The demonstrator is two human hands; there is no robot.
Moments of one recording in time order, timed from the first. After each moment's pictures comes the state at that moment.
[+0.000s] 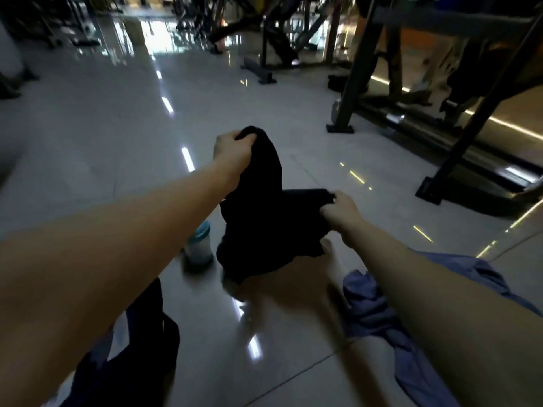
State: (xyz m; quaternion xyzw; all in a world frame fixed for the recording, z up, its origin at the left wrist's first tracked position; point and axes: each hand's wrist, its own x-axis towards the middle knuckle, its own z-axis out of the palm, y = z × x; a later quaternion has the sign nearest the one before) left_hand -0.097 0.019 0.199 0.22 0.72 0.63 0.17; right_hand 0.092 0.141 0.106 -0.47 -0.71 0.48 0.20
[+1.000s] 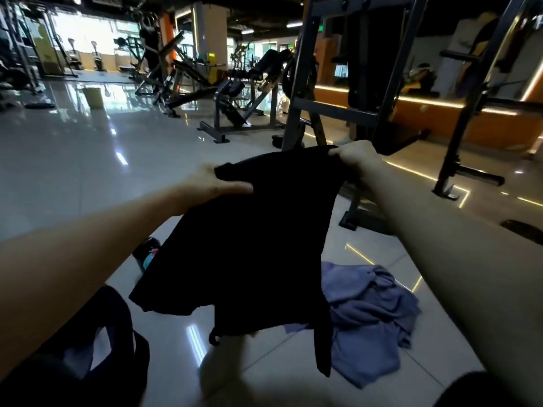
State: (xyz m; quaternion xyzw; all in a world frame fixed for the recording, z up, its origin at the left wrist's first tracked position) left_hand 0.028 -0.094 0.341 0.47 0.72 0.43 0.27; right_hand 0.281 0.080 0.399 -0.45 -0.69 0.48 0.32
